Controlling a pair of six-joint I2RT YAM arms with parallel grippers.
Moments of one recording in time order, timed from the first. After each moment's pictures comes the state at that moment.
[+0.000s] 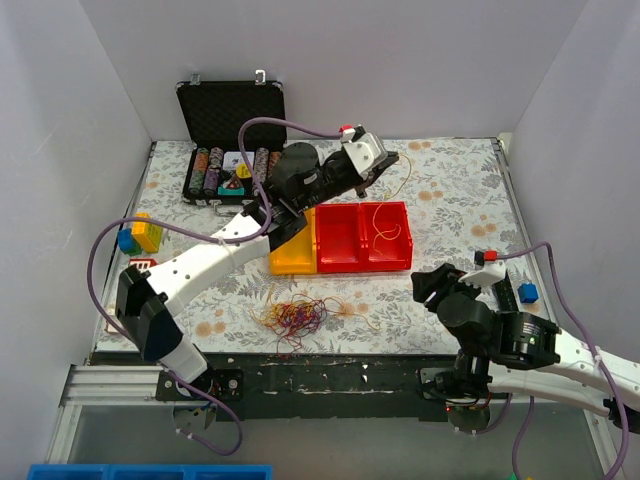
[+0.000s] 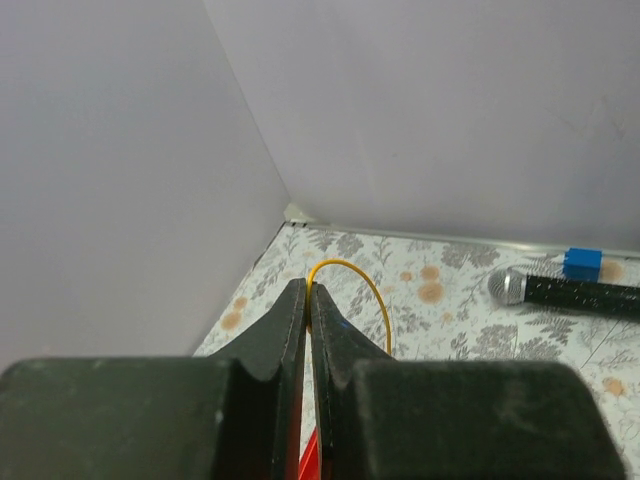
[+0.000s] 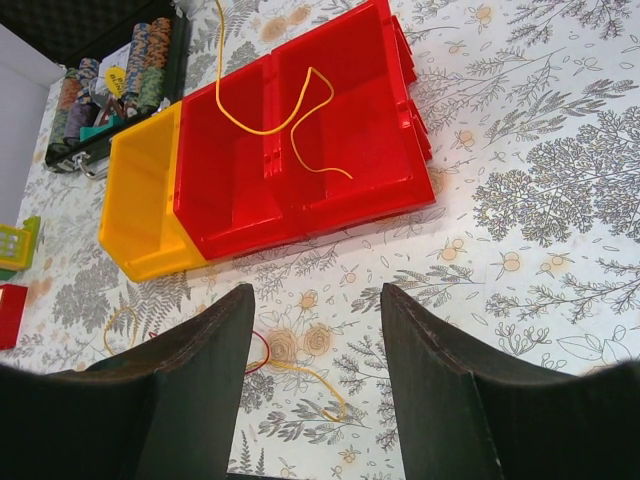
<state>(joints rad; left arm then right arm) -0.86 1.58 1.53 0.23 0.29 0.27 1.29 0.45 0.65 -0.83 1.00 1.09</state>
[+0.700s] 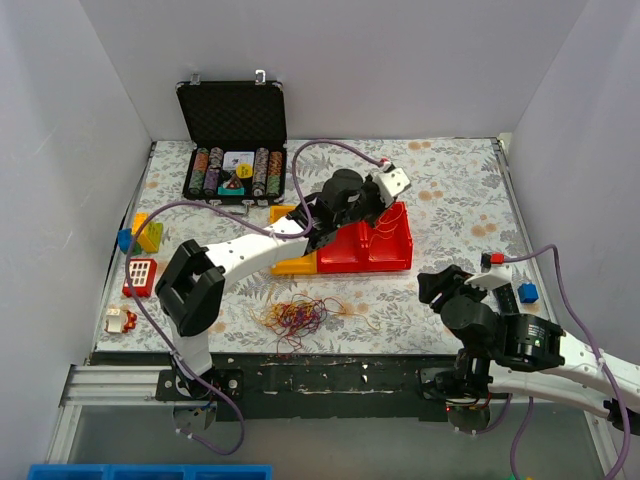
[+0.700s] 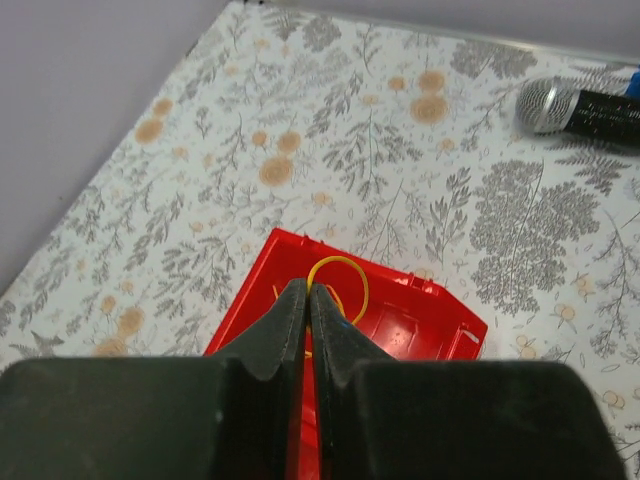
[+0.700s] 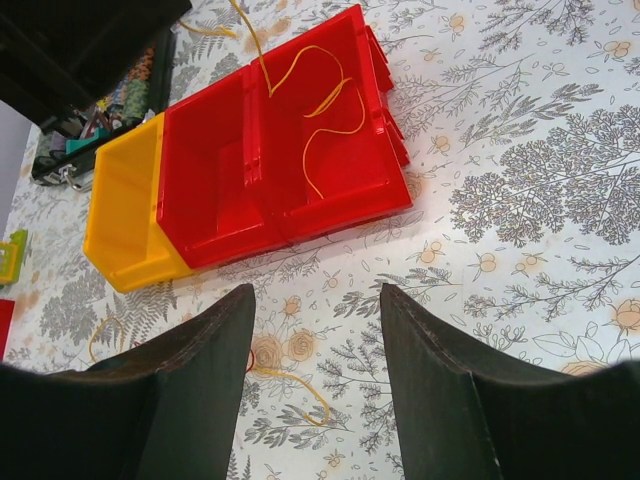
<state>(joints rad) -0.88 1.81 1.45 0.18 0.14 0.26 1.28 0.41 0.64 -0.89 1.03 1.12</state>
